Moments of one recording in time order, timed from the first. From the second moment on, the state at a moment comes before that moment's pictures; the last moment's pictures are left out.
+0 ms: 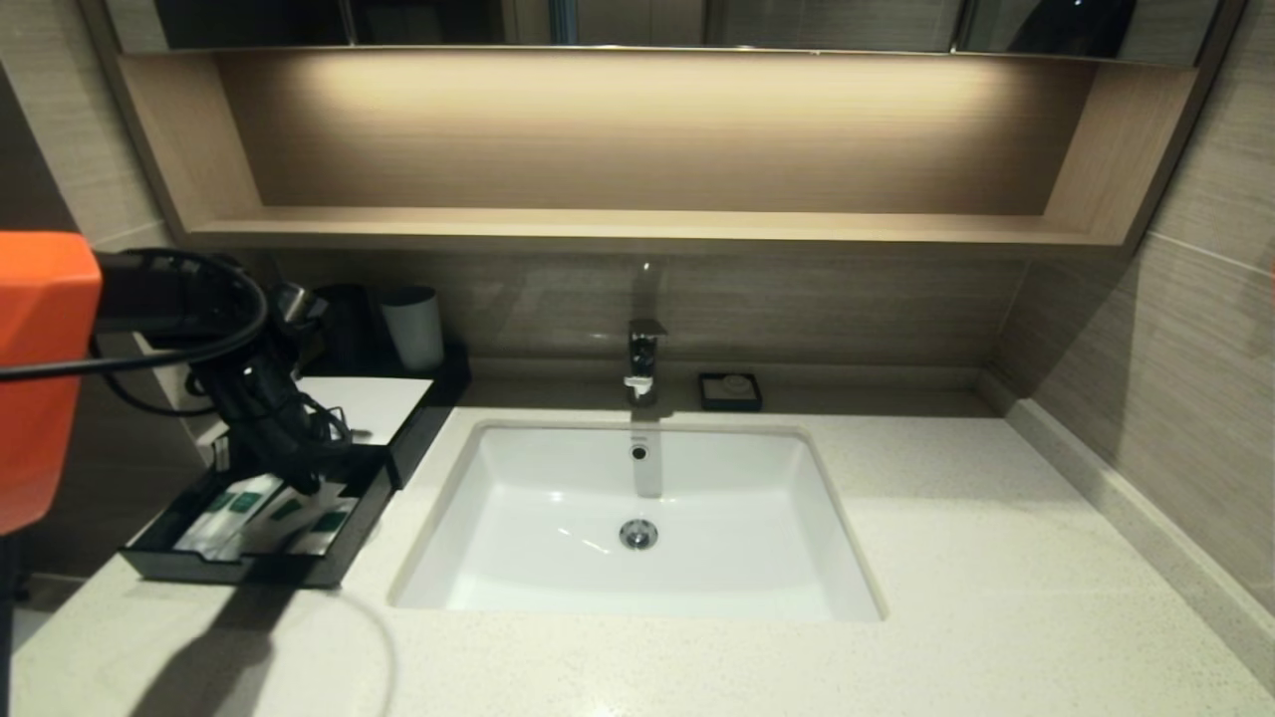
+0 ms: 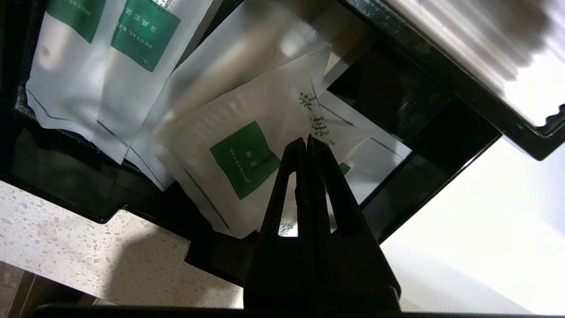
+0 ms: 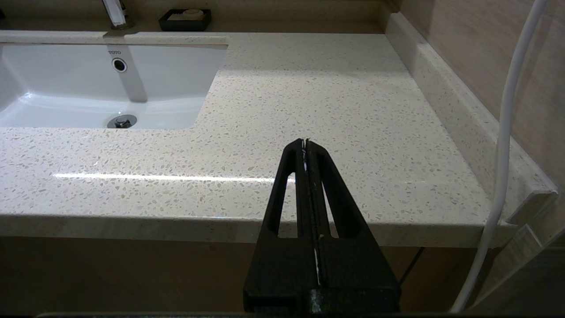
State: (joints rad) left arm 0.07 2.22 -1.87 0.94 0.07 -0.43; right arm 0.00 0.00 0.00 0.00 0.00 0.00
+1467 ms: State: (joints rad) left arm 0.08 2.13 -1.86 0.96 0.07 -0.48; right arm 0.00 0.00 0.00 0.00 0.00 0.00
